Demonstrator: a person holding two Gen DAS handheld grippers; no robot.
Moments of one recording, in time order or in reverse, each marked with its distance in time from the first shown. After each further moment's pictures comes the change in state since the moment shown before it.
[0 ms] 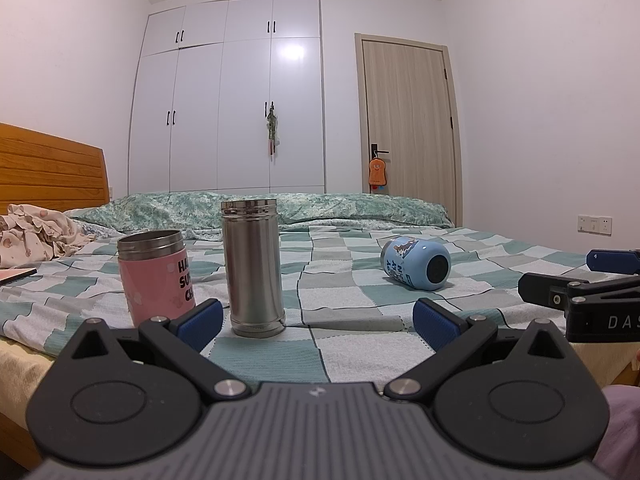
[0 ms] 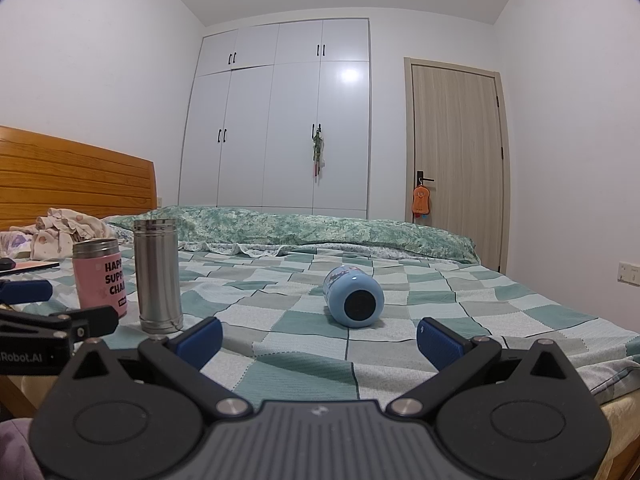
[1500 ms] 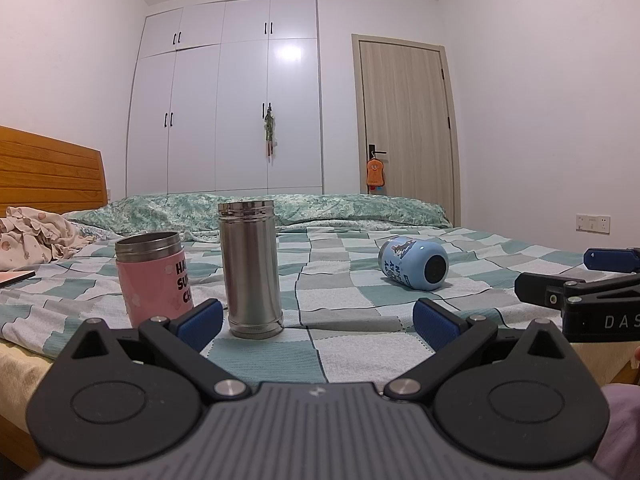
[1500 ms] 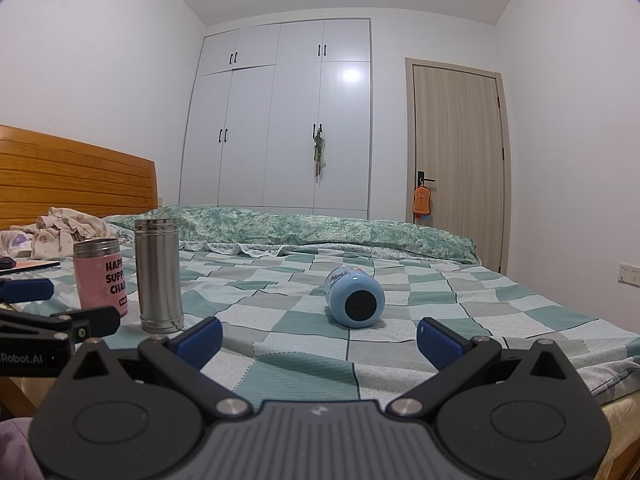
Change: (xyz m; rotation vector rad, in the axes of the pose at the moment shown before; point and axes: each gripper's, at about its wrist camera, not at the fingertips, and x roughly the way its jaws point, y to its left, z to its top) left arm -0.004 -0.004 0.005 0.005 -0.004 0.000; right arm 0.000 0.001 0.000 -0.002 -0.001 -0.001
